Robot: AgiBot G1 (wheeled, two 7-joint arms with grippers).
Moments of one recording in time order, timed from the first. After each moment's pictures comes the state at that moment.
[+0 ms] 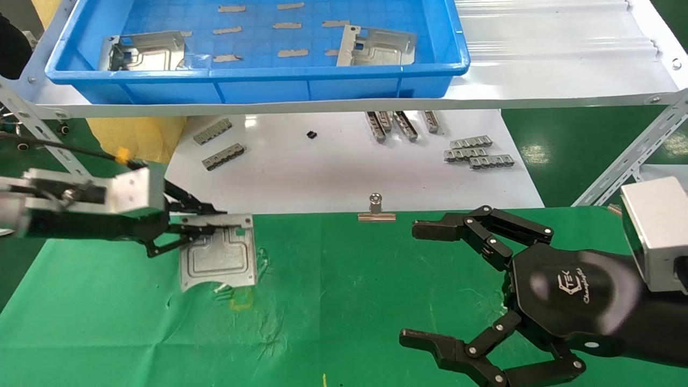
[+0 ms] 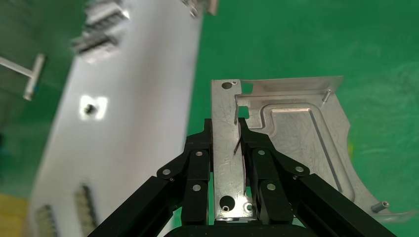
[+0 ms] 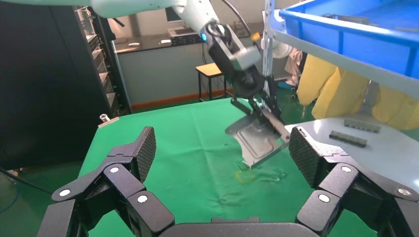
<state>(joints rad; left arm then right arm) -1.79 0.94 0.76 -0.27 1.32 1.47 0.53 1.09 -0.57 -0.38 1.25 -0.65 -1.45 0.13</state>
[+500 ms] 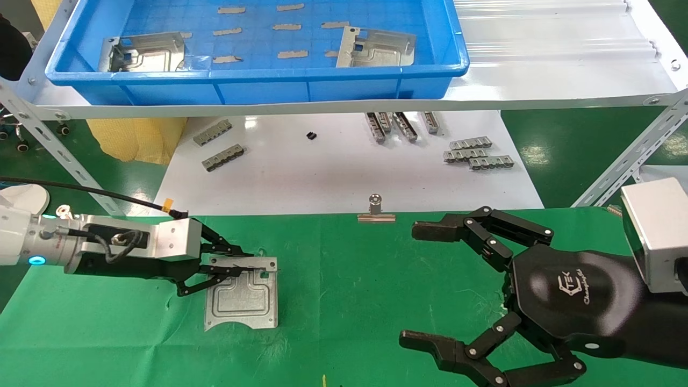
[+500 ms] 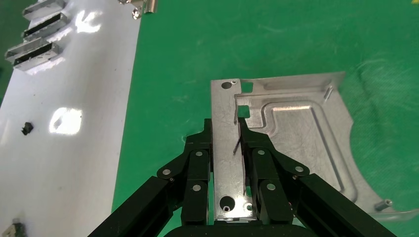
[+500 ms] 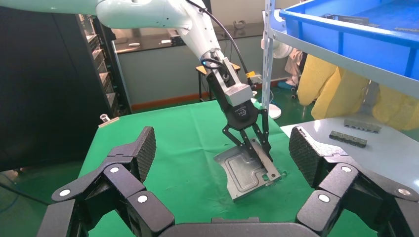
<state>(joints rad) -1.76 1.04 0.79 -0.09 1.36 1.46 0.71 1.09 -0.57 -0.38 1.25 -0.65 -1.45 0.13</state>
